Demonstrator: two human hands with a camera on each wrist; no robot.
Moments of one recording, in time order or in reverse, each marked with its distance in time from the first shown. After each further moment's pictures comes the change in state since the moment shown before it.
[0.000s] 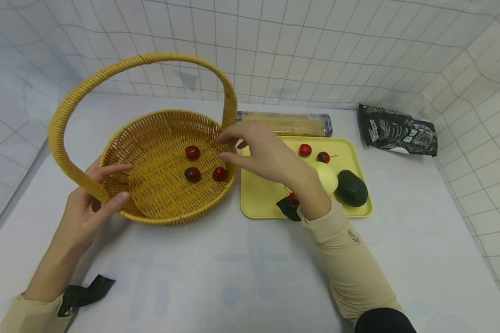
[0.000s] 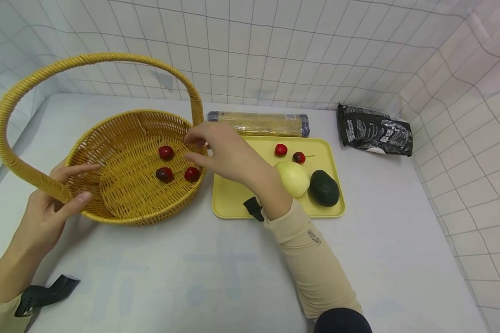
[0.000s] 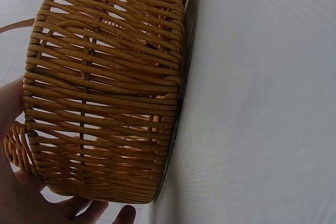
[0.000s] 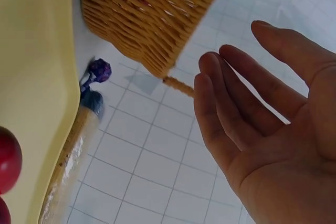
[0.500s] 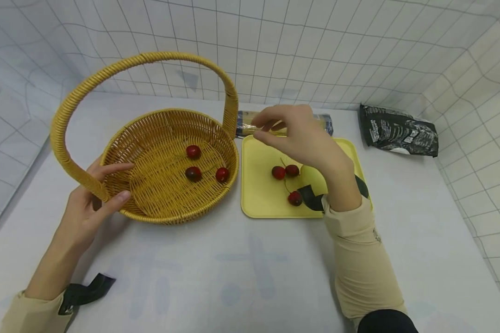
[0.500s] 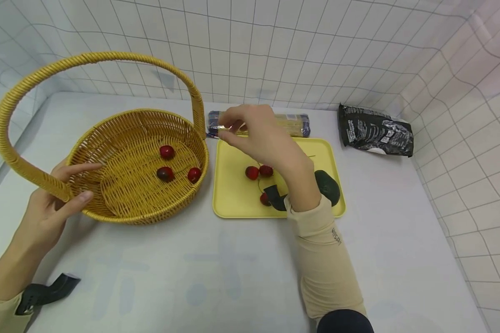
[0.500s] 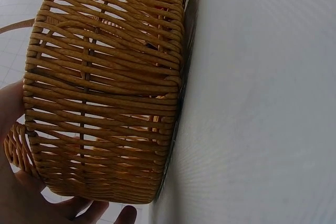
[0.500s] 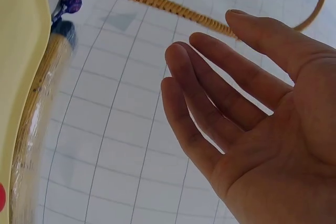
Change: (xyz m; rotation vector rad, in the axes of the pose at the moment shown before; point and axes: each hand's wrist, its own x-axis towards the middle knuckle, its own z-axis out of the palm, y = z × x) left_hand 0.000 0.001 0.000 0.013 0.003 -0.018; right_hand -0.026 0.013 -0.049 0.014 0.097 0.138
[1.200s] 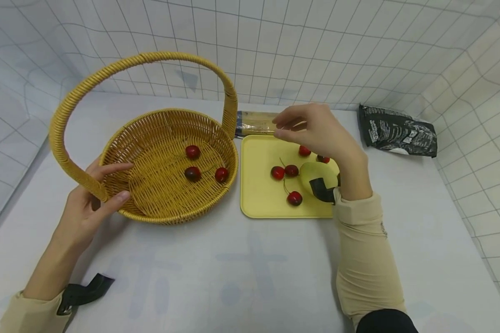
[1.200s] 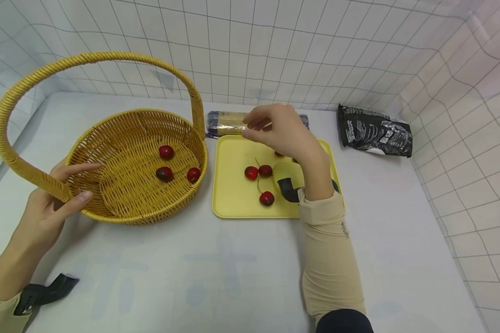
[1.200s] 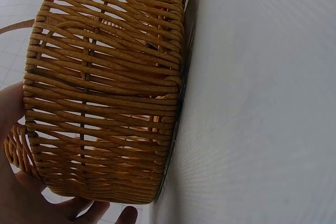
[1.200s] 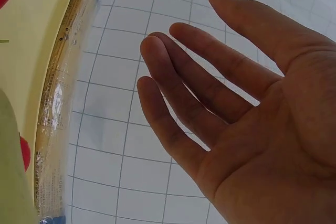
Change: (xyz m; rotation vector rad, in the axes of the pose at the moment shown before) left_hand 0.000 0.001 0.000 0.009 -0.007 -0.008; right_hand -0.003 0.046 -0.020 0.031 -0.047 0.144
